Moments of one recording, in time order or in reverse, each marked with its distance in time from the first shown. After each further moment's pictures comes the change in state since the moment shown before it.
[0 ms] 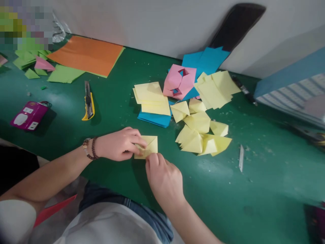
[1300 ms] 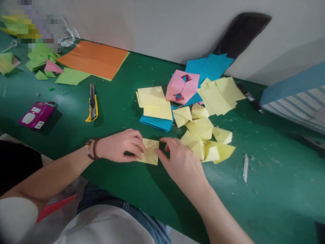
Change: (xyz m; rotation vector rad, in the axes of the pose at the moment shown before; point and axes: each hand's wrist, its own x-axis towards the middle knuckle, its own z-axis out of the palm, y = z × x) left_hand 0.002 0.001 -0.004 -0.131 0.070 -0.029; right_hand 0.040 0.061 -0.002 0.329 -0.251 0.184
